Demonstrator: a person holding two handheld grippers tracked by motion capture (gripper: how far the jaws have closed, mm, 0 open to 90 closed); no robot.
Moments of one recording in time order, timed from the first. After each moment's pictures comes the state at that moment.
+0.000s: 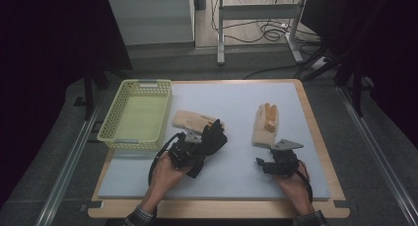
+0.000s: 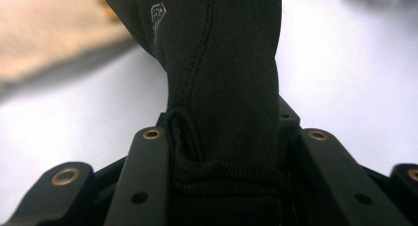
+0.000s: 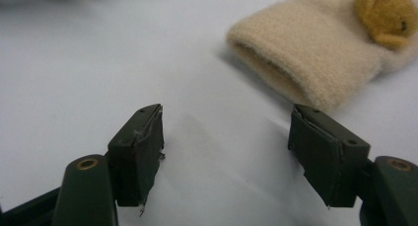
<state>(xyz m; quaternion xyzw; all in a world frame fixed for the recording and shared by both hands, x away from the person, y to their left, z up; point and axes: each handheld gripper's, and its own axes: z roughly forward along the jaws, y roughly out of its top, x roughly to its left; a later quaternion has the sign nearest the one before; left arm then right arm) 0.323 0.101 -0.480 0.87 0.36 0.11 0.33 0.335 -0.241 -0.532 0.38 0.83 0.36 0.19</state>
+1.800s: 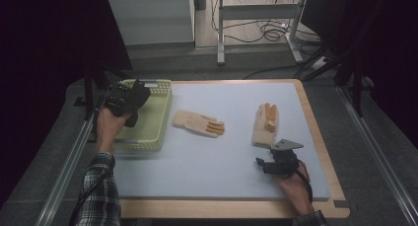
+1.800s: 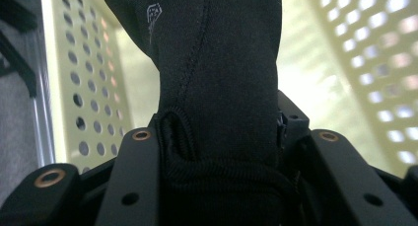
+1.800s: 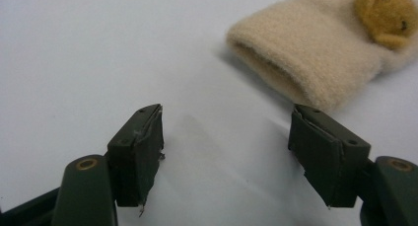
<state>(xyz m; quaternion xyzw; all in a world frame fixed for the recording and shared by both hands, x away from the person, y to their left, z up) 0.460 0.316 -0.460 0.77 0.58 0.18 0.20 0.335 -0.241 -0.533 0.38 0.83 0.36 0.19</state>
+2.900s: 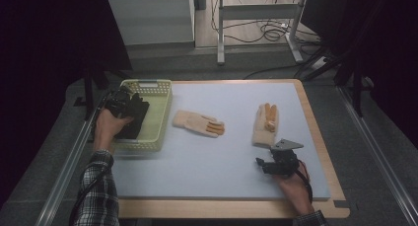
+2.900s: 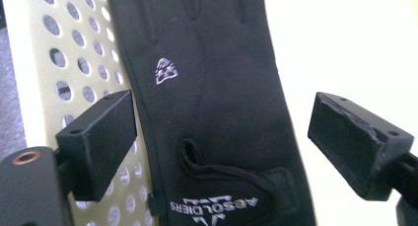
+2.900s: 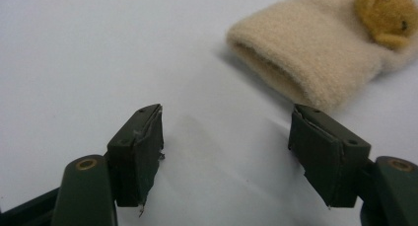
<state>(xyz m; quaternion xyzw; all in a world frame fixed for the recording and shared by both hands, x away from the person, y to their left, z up) 0.473 0.322 -0.479 0.77 0.60 0.14 0.15 0.335 -0.241 -0.533 0.38 0.83 0.36 0.19</state>
